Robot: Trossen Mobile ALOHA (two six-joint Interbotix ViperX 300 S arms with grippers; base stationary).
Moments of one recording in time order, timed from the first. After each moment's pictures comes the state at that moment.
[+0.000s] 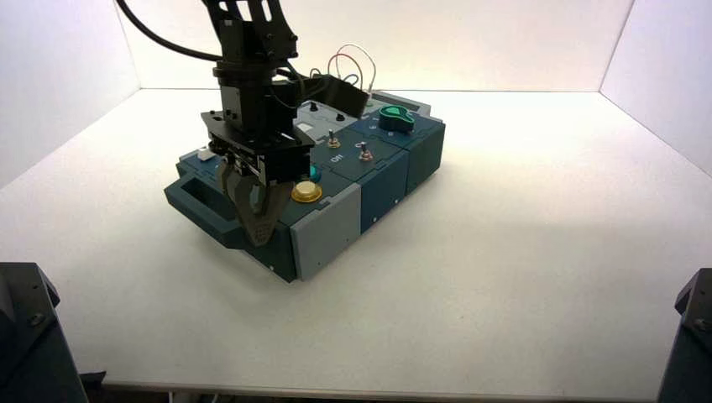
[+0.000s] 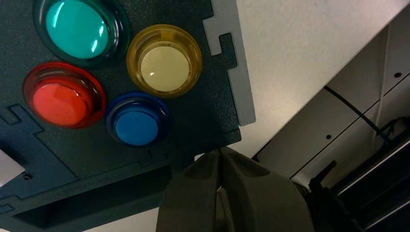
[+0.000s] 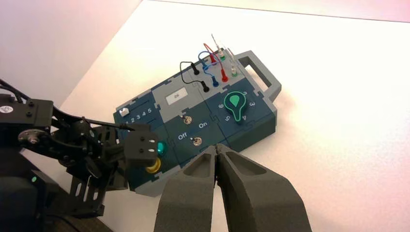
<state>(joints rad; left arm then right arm) -0.79 0.10 0.79 -0.17 0.88 0.30 0.52 -0.86 0.96 0.19 0.55 0.10</state>
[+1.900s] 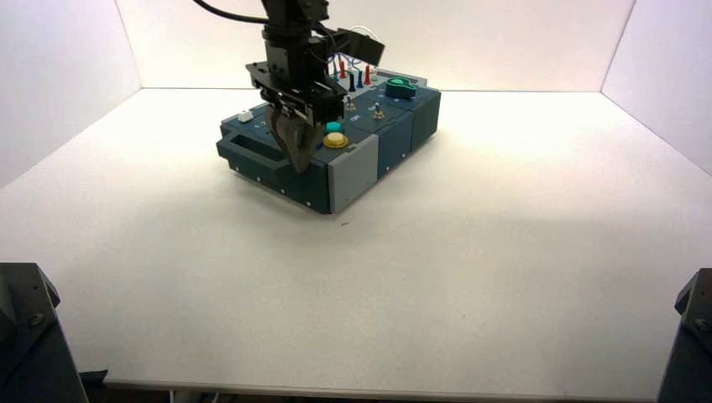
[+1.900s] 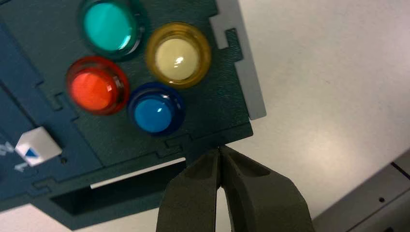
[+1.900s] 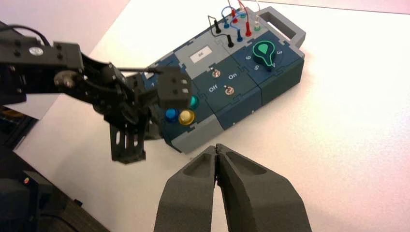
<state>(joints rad) -0.66 0.24 0.51 -0.02 0.84 0.30 0.52 -0.78 0.94 0.19 0.53 0.09</state>
